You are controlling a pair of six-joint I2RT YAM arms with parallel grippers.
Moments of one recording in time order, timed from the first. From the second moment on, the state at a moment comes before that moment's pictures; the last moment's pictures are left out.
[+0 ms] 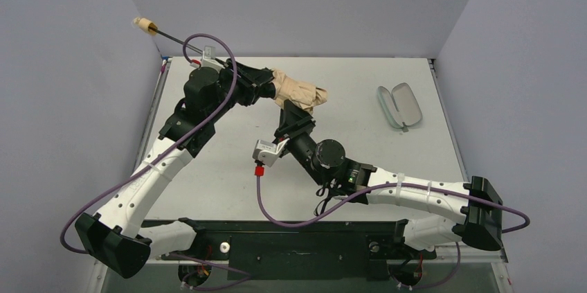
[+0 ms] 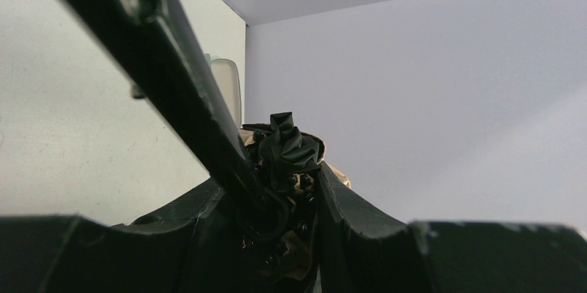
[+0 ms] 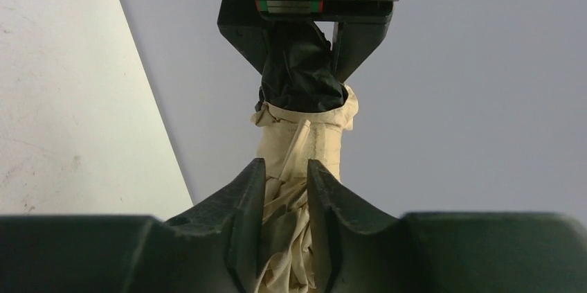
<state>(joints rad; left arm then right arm) -0.50 1.19 1.25 -0.21 0.04 -1.29 1.20 1.29 0.96 0.46 0.51 -1.33</state>
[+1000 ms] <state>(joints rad) -0.52 1.20 1.25 -0.28 0.02 -1.23 1.17 1.31 1.05 0.14 0.43 -1.27</state>
